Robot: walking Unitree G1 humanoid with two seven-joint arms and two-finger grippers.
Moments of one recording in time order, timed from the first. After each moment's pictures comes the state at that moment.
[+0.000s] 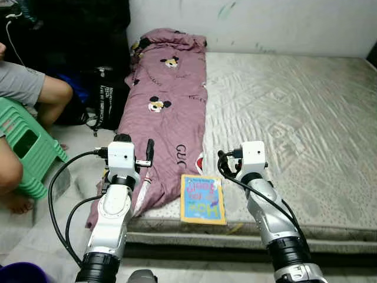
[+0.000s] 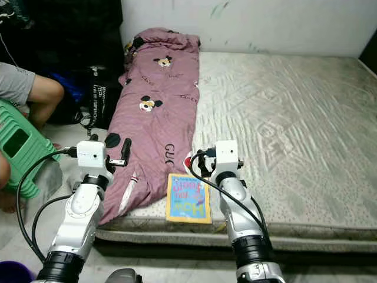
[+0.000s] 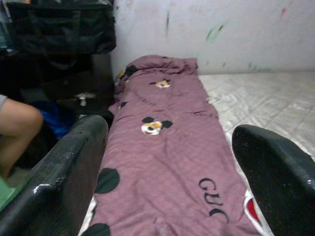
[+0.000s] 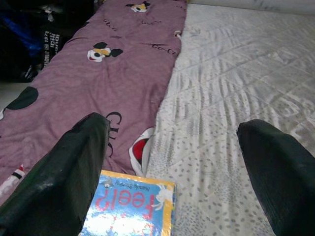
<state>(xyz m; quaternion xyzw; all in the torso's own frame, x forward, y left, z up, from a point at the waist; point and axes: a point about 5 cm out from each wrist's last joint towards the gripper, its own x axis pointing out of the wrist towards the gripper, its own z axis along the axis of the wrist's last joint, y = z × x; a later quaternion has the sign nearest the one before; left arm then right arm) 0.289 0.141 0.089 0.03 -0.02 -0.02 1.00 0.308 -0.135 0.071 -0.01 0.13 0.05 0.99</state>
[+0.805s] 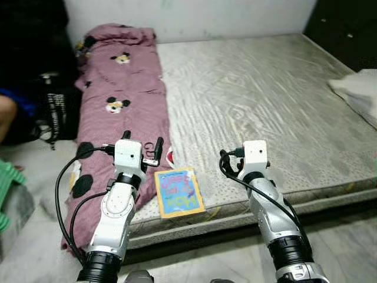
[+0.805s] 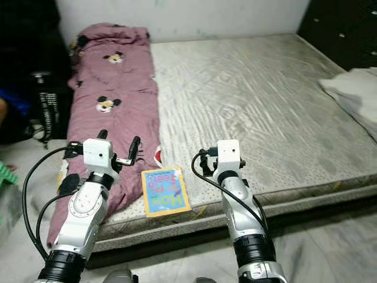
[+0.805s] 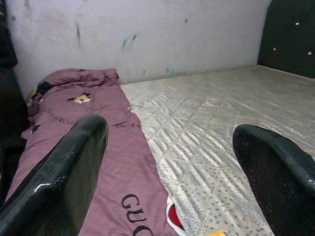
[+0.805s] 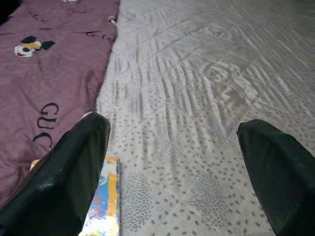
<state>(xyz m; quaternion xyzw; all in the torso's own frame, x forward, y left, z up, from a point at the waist) 0.288 0.129 0.097 0.03 -0.05 -0.08 1.00 0.309 -0.138 0.071 -0.02 0.13 0.04 0.99</state>
